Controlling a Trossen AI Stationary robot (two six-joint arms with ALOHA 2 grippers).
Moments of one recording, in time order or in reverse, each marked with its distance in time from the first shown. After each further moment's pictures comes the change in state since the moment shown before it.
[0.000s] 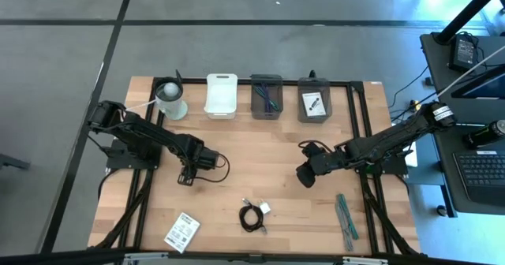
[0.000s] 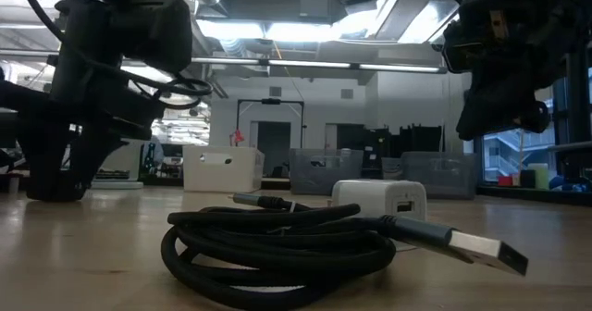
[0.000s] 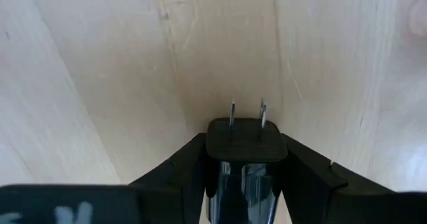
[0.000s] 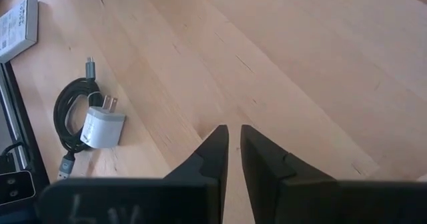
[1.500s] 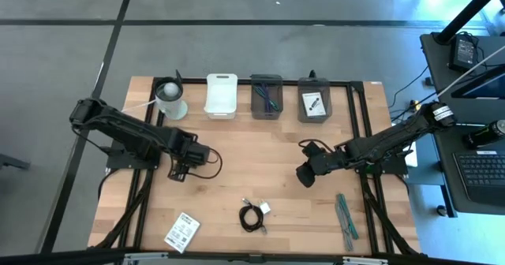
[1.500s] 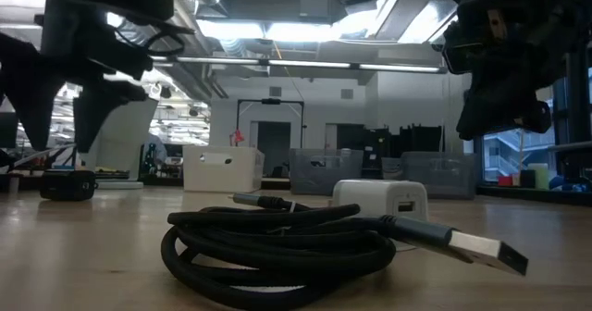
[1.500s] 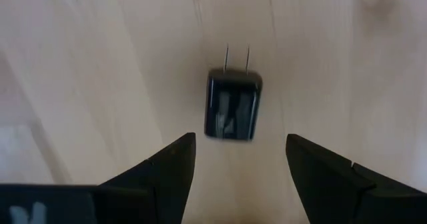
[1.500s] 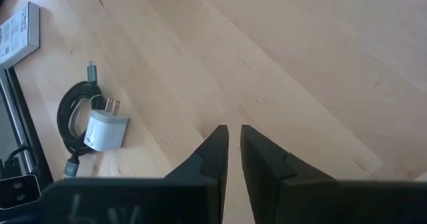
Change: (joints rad) left arm -0.016 -0.222 0.025 -0.170 -0.060 0.018; right arm 0.002 0.000 0.000 0.001 -0.001 0.031
